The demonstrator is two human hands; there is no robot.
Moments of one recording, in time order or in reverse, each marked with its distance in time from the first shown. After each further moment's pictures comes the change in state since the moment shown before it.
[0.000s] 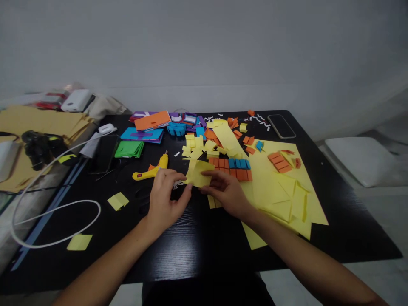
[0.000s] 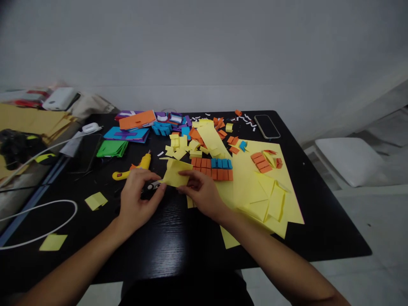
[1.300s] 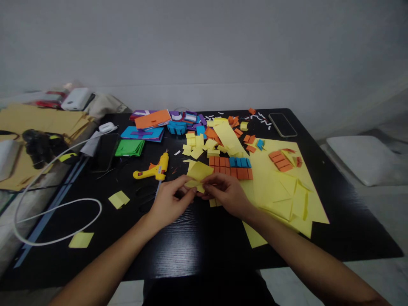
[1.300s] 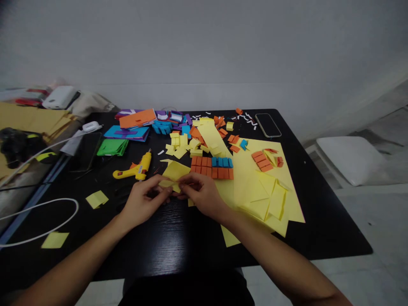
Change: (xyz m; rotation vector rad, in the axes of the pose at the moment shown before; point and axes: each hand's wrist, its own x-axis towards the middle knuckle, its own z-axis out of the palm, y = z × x) left_hand -0.001 0.000 0.002 -0.426 -0.388 -0.388; right_hand -0.004 -0.003 0.005 0.014 -0.026 0.013
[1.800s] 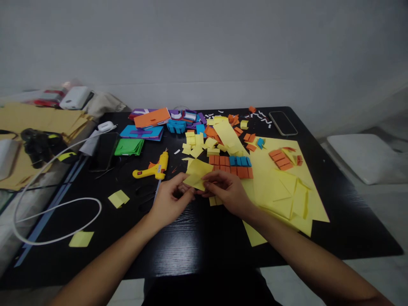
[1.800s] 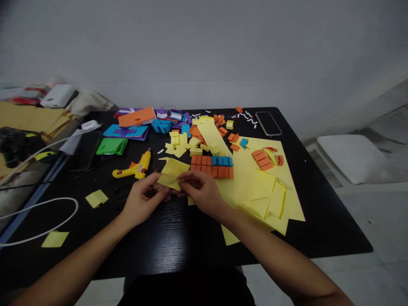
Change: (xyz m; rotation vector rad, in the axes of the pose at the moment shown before) left_hand 0.000 0.004 0.001 -0.130 0.019 -0.028; right_hand -0.001 -0.003 0.001 0.036 0.019 -0.032
